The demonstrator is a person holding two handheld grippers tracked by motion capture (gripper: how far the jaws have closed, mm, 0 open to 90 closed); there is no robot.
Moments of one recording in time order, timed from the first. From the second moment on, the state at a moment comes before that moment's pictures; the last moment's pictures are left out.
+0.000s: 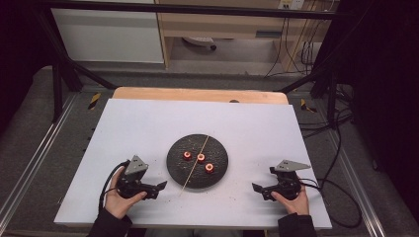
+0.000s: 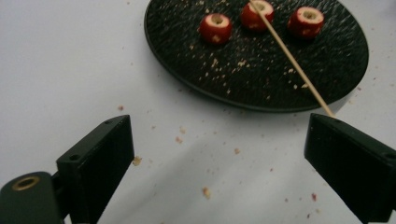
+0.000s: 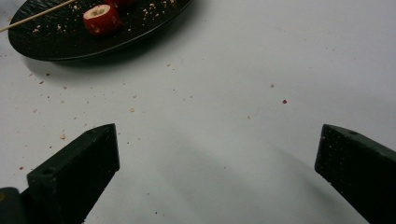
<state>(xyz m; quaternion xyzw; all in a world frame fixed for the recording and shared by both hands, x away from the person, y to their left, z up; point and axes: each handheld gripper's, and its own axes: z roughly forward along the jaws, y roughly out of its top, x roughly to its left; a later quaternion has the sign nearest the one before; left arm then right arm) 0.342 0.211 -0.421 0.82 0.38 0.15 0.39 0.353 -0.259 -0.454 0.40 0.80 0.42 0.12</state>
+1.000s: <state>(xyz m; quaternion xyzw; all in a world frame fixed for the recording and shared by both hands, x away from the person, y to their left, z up) 0.362 0.132 -0.406 0.85 0.37 0.15 0.35 0.353 -0.258 -0.454 0.40 0.80 0.42 0.12</state>
